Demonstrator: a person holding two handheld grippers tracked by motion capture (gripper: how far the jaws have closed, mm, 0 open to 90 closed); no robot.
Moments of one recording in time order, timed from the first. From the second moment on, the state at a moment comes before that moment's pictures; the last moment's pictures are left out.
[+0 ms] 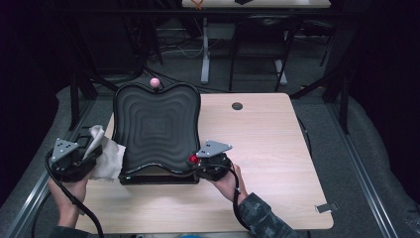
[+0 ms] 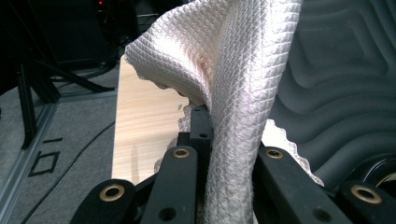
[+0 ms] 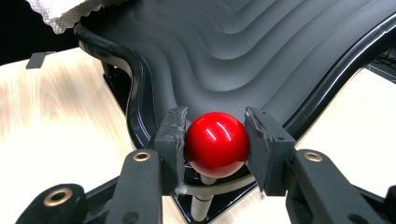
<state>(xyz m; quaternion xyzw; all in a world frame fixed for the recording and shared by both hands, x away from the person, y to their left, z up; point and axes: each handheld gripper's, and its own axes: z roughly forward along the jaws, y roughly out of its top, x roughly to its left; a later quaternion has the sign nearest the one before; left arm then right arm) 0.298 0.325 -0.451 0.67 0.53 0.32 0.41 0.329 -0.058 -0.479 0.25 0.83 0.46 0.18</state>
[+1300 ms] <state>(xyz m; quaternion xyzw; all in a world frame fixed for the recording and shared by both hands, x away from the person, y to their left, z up) 0.328 0.319 -0.473 0.67 0.55 0.27 0.42 0.325 -0.055 -0.489 0.25 0.83 0.46 0.20</state>
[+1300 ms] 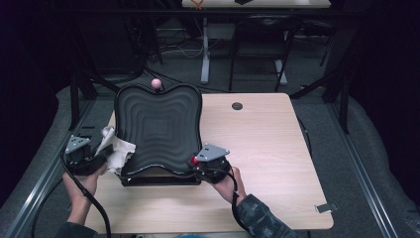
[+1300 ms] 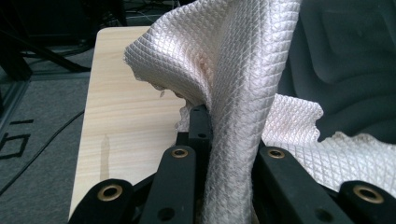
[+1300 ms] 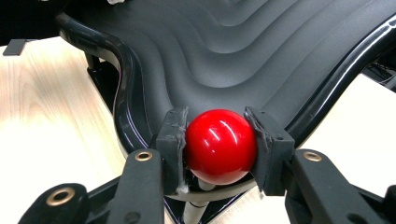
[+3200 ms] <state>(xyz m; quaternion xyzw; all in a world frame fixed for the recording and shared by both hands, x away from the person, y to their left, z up) 0.429 0.301 -0.418 0.67 0.55 0.31 0.38 0.324 -0.054 -0.490 0.24 0.83 0.45 0.22</state>
